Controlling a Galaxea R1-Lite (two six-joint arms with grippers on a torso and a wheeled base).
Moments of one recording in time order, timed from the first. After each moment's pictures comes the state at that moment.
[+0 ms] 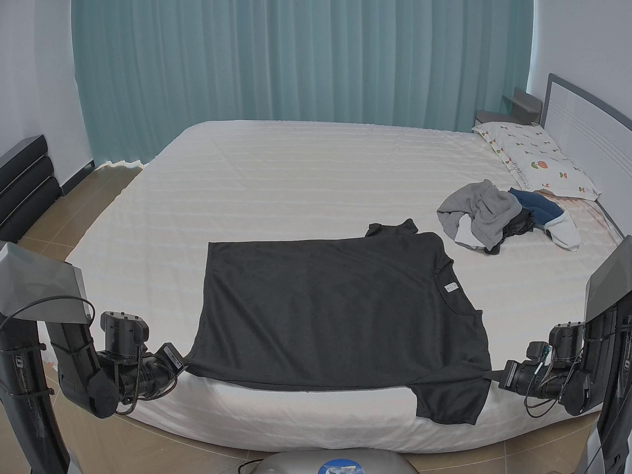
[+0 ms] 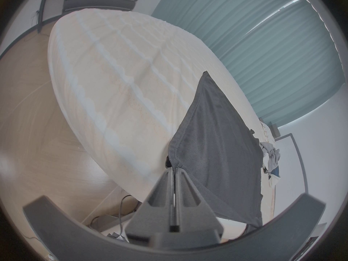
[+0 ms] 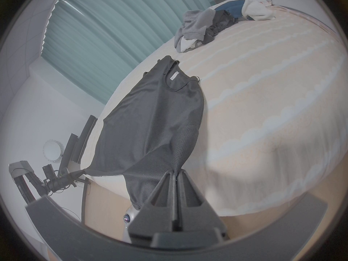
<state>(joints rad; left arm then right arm) -0.11 2.19 -0.28 -1.17 -0.08 -0.85 -0.06 2.34 -0.06 -1.55 0.42 0.40</state>
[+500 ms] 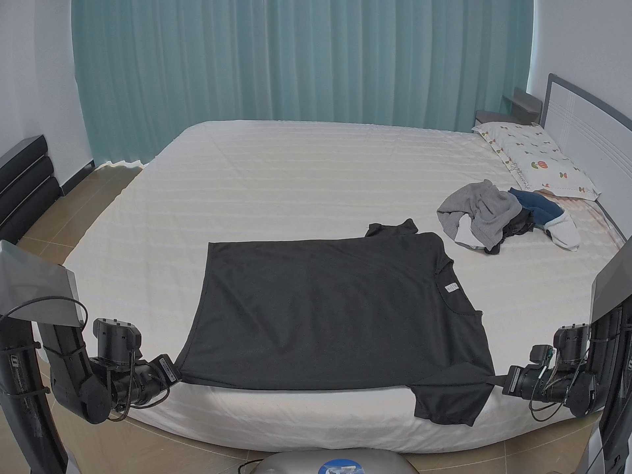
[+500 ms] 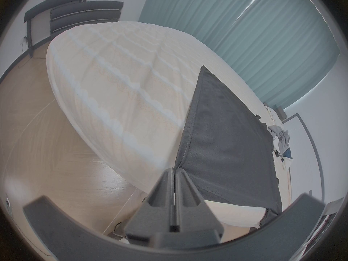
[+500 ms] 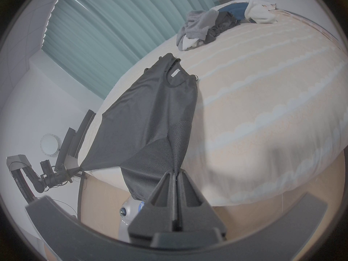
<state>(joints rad) -0.09 2.17 -0.20 -1.17 -0.06 -0.68 -0.07 2.30 -0.02 -1.51 0.41 0.35</state>
